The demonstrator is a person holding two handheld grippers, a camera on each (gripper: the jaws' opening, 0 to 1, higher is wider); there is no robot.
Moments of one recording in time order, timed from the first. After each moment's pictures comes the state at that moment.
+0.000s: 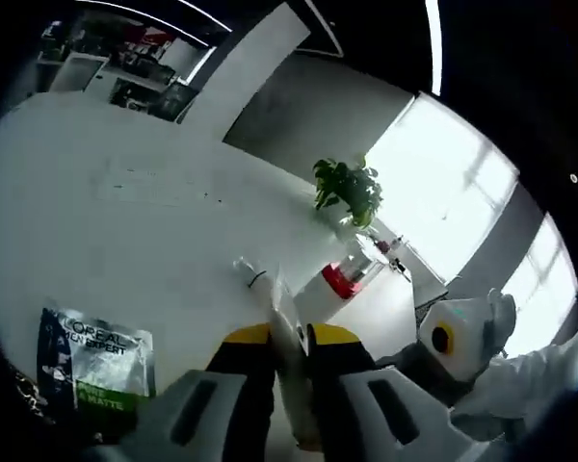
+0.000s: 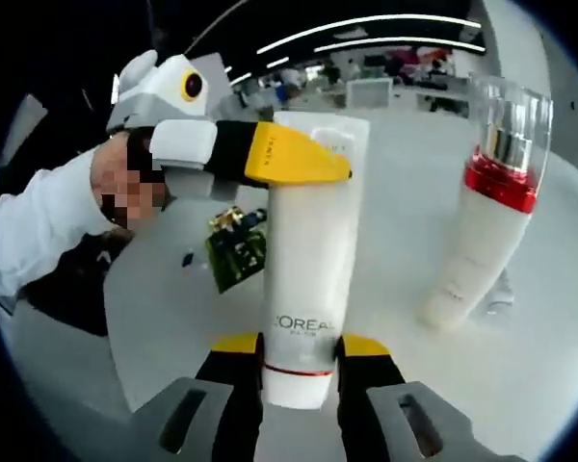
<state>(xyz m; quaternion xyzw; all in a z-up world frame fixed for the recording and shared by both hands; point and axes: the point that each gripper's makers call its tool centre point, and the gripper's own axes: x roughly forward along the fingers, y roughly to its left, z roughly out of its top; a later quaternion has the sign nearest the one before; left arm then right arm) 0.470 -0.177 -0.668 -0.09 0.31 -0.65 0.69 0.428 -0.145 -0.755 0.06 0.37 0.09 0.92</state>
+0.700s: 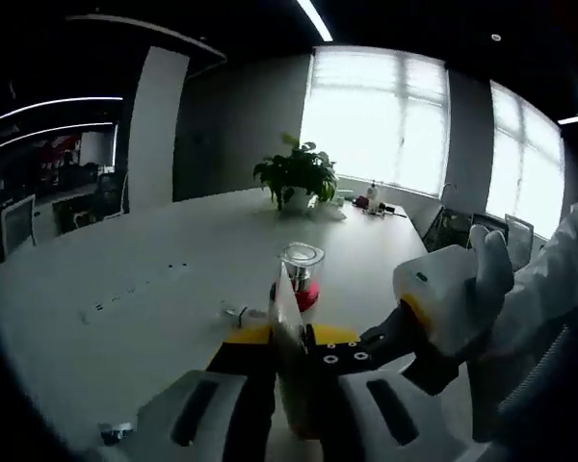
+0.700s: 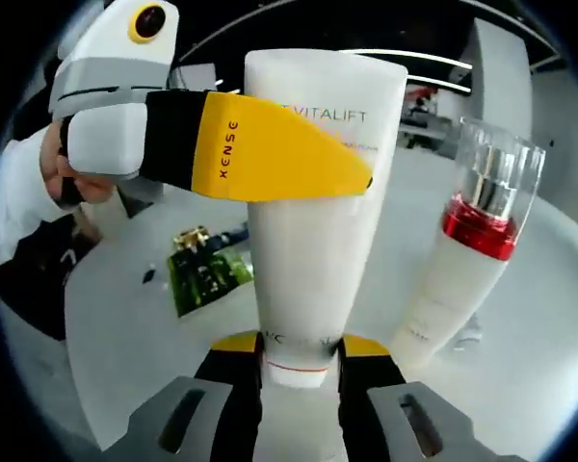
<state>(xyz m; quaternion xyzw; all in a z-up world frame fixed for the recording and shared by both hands) 0.463 -0.199 -0.645 0.10 0.13 -0.73 0.67 0.455 -0.170 -0.752 0.02 0.32 0.03 0.95</state>
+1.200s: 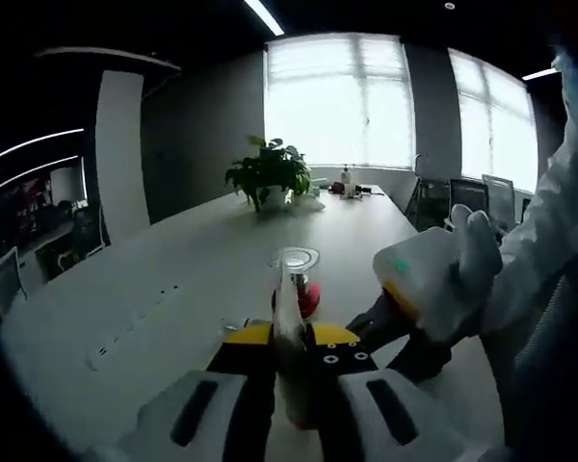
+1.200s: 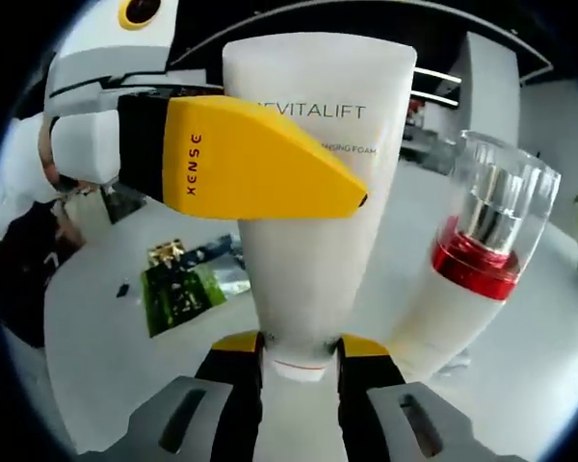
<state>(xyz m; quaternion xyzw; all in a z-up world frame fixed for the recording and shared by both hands) 0.473 -0.210 -0.644 0.15 0.08 -0.77 0.61 0.474 -0.188 -0.748 0.00 0.29 -0.01 0.96</state>
